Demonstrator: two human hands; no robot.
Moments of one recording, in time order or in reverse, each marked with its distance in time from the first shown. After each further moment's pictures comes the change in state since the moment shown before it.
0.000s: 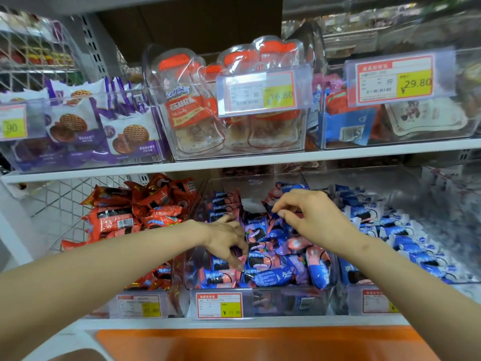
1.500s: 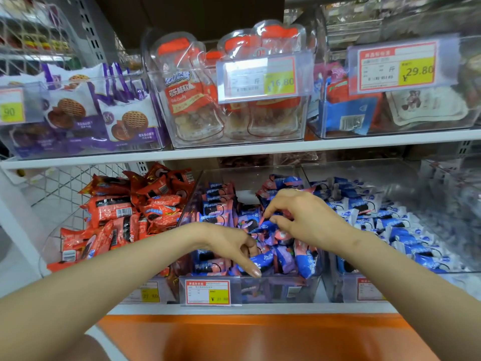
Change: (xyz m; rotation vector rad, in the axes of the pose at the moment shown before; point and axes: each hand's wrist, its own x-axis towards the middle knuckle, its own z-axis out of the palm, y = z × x) left_hand -0.031 0.047 -0.012 -0.803 -0.111 0.019; right_hand -0.003 -0.001 0.010 -0.167 -0.136 -0.118
